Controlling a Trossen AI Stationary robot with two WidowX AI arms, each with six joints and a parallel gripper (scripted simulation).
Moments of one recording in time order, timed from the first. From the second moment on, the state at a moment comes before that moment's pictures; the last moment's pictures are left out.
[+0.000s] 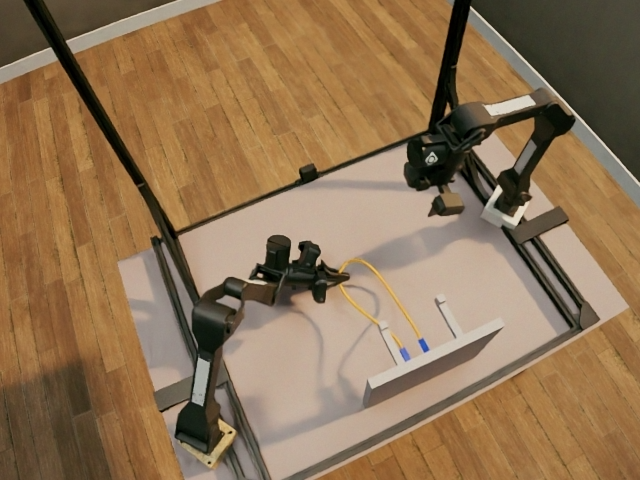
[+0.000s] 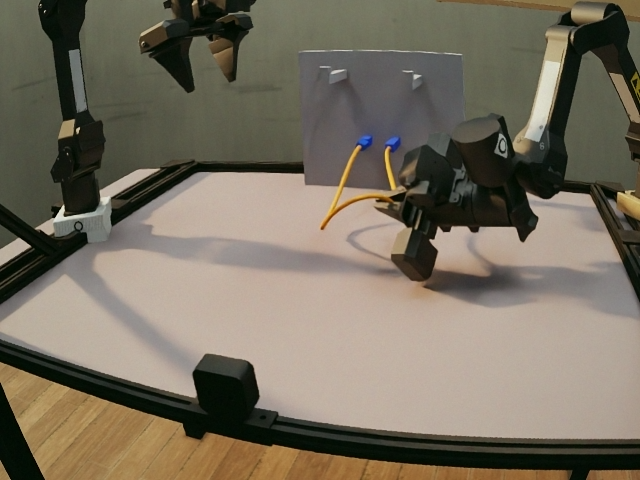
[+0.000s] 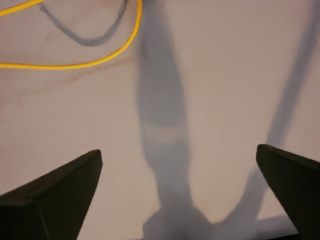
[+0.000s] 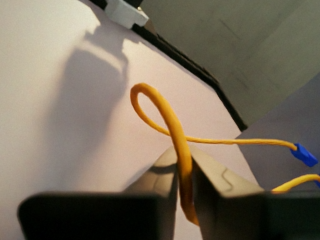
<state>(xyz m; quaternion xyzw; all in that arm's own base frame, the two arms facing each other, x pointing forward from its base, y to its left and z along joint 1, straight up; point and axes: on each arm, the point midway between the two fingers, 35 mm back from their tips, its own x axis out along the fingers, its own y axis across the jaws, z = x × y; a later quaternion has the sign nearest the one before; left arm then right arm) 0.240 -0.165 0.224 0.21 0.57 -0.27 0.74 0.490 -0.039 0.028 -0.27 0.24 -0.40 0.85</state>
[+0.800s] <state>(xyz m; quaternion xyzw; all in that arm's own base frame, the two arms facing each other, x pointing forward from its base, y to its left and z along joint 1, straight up) 0.240 -0.165 0.224 0.21 0.57 -0.27 0.74 0.492 -0.040 0.028 -0.26 0.24 -0.39 0.85</state>
